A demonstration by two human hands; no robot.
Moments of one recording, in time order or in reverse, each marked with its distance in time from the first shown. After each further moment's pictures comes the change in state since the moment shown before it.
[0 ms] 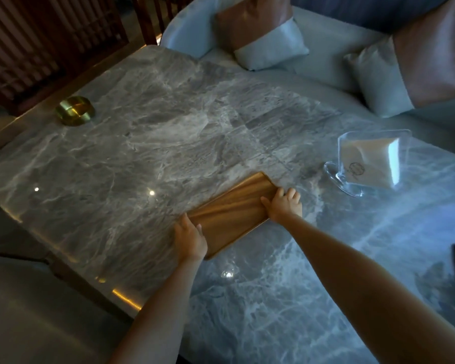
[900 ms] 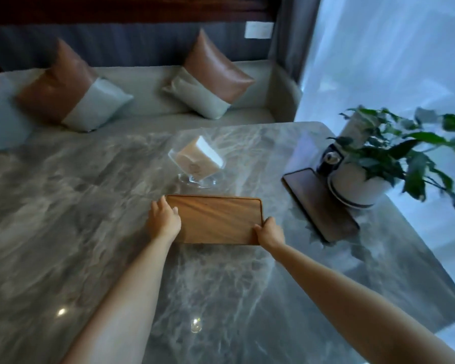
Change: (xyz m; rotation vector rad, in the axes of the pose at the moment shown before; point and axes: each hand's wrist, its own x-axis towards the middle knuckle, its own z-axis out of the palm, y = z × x) left_hand -0.065 0.188 0.078 0.239 -0.196 0.647; right_hand -0.139 0.211 -0.028 0.788 0.245 0.598
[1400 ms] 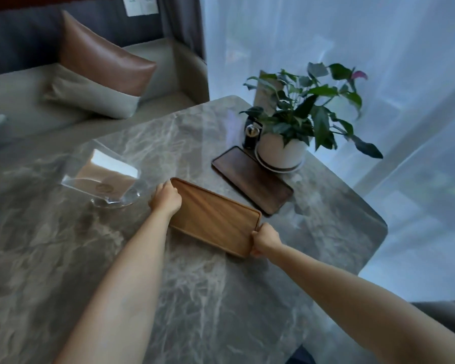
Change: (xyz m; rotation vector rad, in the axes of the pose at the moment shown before) left_hand 0.019 0.142 0.100 0.236 -0.323 0.386; right_hand 0.001 0.097 -0.050 0.354 0.036 0.403
